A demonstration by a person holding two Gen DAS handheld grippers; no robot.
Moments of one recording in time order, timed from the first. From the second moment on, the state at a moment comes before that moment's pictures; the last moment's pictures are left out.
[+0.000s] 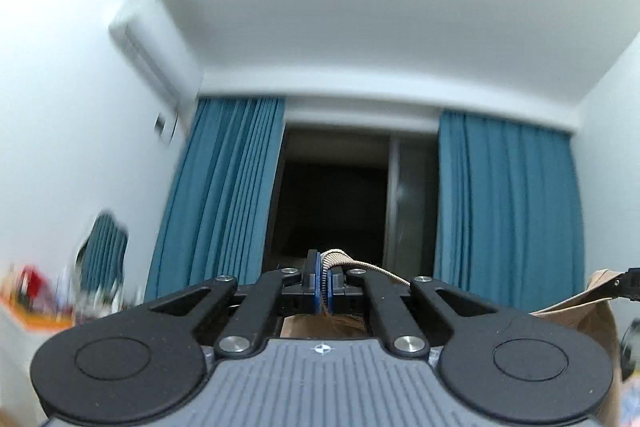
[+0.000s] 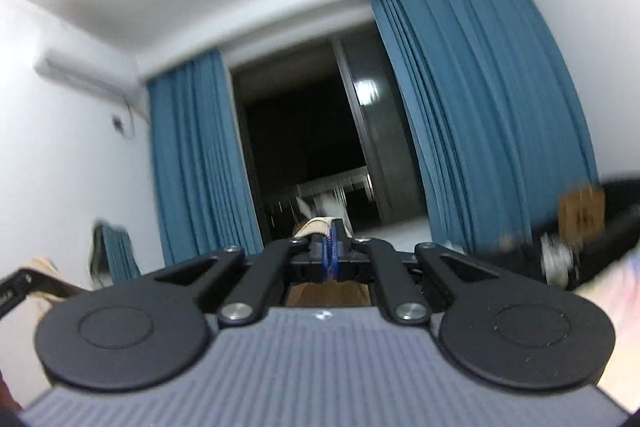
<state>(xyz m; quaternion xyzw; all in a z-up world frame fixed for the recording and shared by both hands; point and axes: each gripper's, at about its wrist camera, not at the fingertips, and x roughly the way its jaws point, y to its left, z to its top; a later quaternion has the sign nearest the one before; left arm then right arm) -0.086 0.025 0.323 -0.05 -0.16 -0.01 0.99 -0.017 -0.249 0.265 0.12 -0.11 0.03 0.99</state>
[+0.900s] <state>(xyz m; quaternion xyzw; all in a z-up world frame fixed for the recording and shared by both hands) 0.100 -0.008 0.297 -0.01 -0.02 -0.03 1.00 0.091 -0.301 0.279 0.11 -0.03 0.01 0.99</state>
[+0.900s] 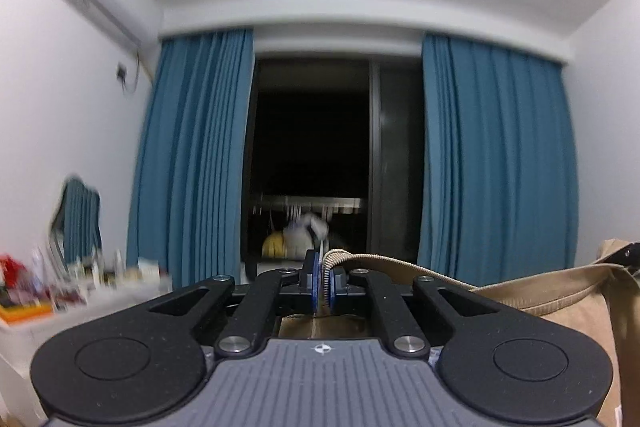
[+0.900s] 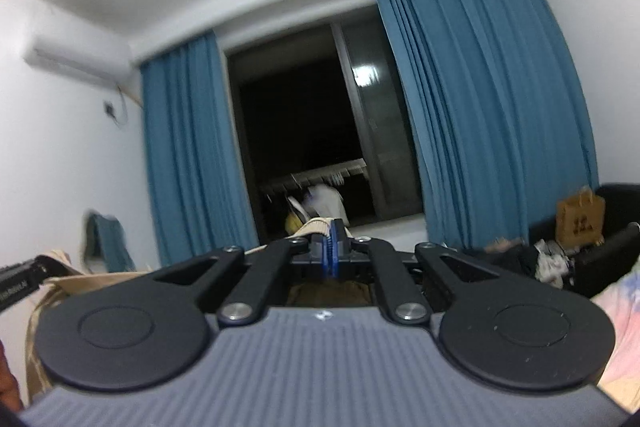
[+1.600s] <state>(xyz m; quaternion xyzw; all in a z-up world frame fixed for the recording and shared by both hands) 0.500 -0.031 -0.163 0.05 0.28 -0.02 0.96 0.477 -0.340 -0.136 0.14 0.30 -0.01 0.94</state>
